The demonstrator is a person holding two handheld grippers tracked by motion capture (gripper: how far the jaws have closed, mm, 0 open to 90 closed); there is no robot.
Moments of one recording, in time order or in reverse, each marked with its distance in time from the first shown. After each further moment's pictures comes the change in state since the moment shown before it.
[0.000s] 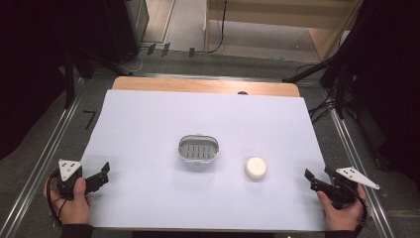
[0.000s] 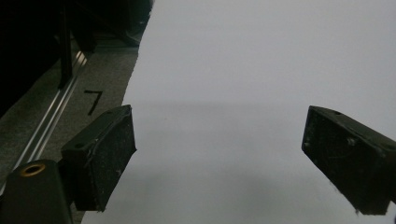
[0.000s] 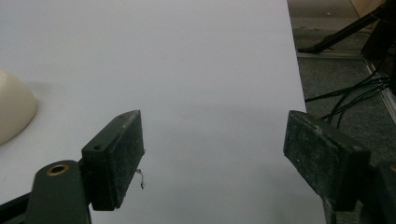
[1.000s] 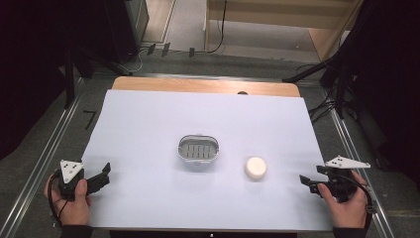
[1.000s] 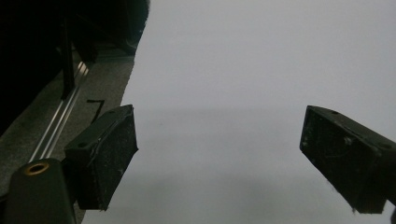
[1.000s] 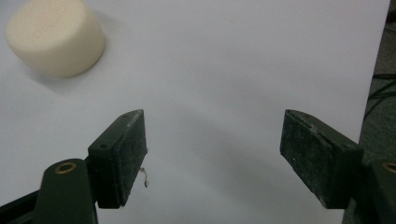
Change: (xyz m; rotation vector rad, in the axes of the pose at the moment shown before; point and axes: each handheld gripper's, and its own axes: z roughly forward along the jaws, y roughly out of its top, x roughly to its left) left arm -0.003 -0.001 -0.001 -0.014 -0.001 0.037; right arm 0.019 0.044 -0.005 0.323 0.164 -0.221
